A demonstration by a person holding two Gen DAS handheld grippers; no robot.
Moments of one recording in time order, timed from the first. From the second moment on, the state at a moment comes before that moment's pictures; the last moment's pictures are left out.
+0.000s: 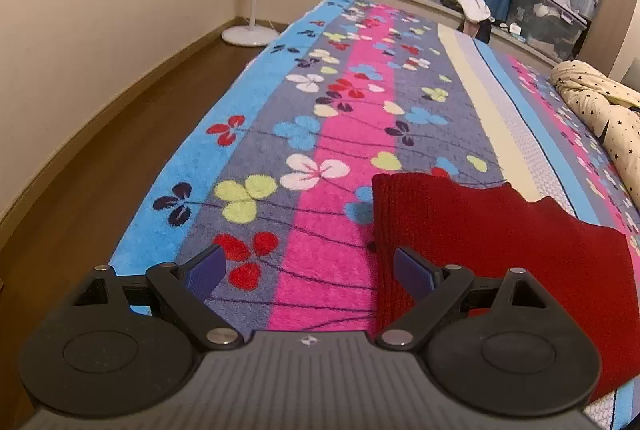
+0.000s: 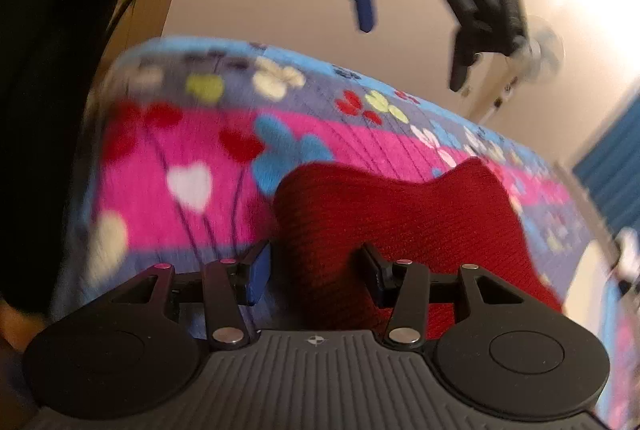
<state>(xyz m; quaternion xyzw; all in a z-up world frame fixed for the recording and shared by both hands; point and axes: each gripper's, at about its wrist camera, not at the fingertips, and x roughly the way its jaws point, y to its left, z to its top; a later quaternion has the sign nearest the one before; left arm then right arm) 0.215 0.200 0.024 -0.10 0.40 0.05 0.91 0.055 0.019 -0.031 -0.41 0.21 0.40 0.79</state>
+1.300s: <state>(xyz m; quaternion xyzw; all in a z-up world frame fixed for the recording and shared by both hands) 0.249 0.233 0.015 -0.29 0.42 -0.12 0.85 0.018 0.011 0.107 -0.15 0.15 0.37 0.91</state>
